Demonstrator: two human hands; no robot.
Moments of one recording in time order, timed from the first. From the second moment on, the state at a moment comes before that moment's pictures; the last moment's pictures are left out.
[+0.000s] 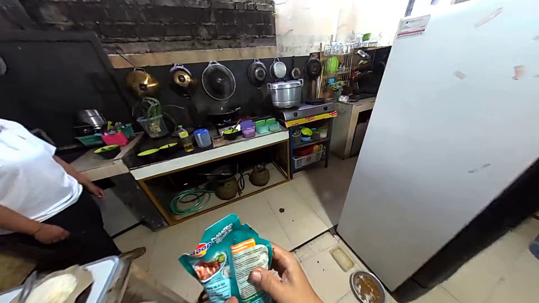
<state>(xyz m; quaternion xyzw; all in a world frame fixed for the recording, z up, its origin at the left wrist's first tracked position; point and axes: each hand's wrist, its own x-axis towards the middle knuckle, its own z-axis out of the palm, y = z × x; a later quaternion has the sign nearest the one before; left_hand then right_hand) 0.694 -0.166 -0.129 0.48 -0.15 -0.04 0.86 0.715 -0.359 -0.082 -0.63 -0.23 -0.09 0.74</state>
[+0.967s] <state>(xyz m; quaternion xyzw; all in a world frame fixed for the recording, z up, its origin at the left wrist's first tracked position) 1.412 -0.207 -0.056 0.67 -0.15 0.18 0.71 1.475 -0.378 -0.048 -0.49 -0.39 -0.01 0.78</state>
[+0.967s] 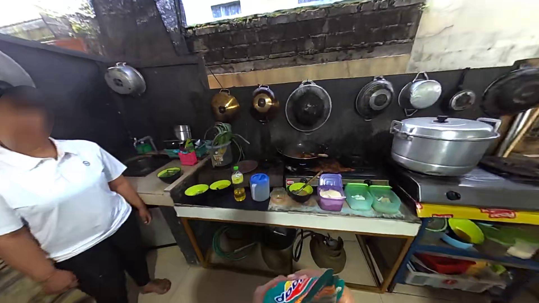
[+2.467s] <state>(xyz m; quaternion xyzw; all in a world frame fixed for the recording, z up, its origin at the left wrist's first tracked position) 2.023 -0.037 -0.101 0.54 -0.09 0.03 0.84 2.037 -0.190 -0.037 -0.51 -0.18 -0.08 0.84</state>
